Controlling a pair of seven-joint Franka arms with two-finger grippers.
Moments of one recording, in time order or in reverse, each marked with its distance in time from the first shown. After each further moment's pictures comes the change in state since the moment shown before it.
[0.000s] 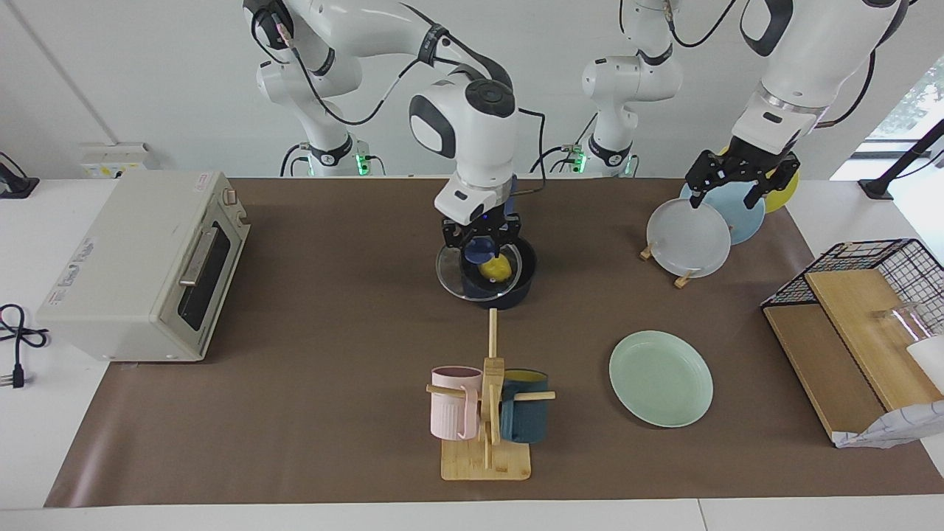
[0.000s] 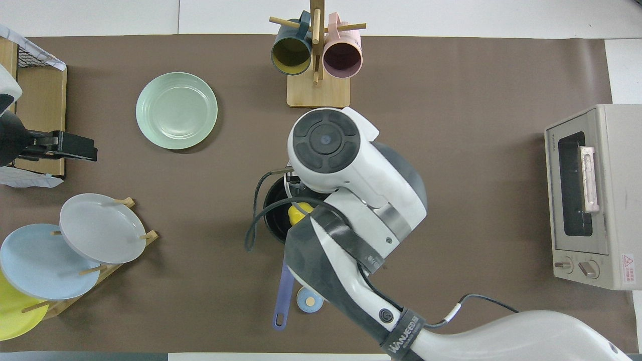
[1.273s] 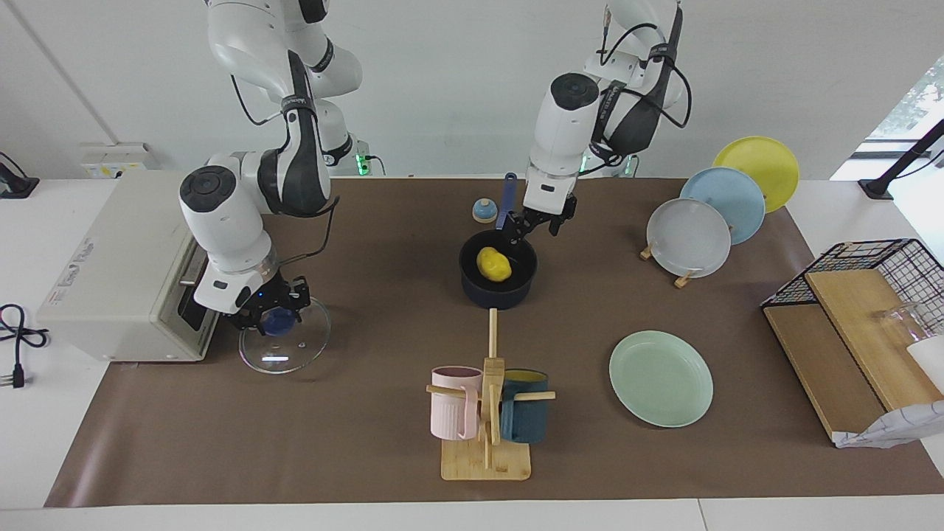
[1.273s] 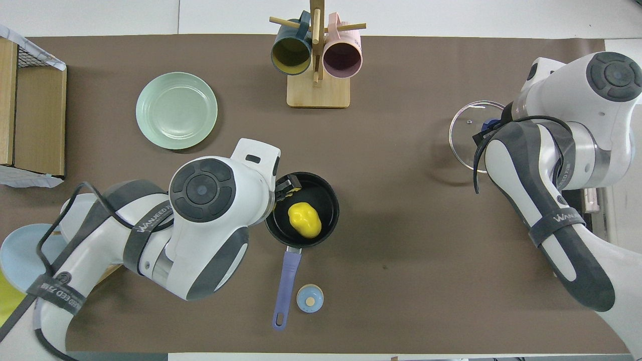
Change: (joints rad) left arm -0.502 0.111 -0.022 -0.357 -0.025 0.500 -1.005; right arm -0.003 -0.086 -0.649 -0.306 0.198 0.287 -1.047
